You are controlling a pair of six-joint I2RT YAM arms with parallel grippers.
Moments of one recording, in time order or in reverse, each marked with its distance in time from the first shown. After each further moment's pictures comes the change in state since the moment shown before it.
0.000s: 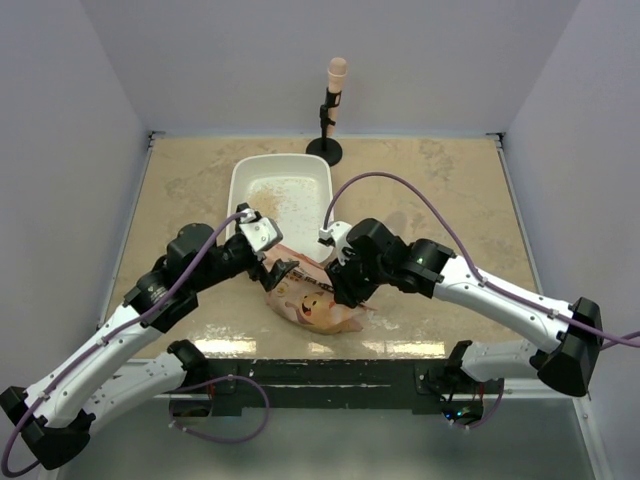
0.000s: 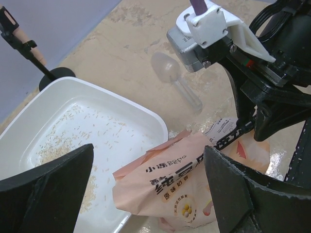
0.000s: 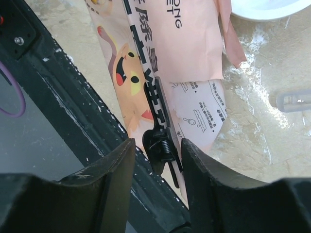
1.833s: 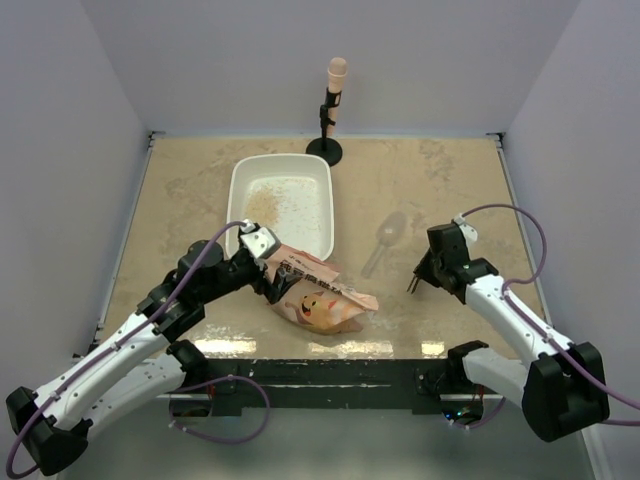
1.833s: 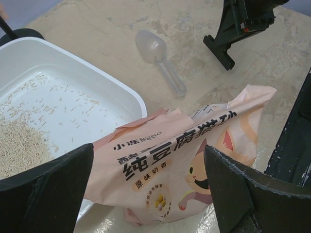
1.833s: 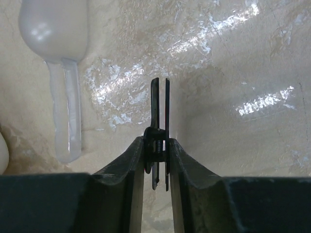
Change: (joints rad) left arm 0.000 -0.059 -0.210 0.121 -0.007 -0.163; right arm -0.653 -0.179 -0.493 0.259 0.364 0.610
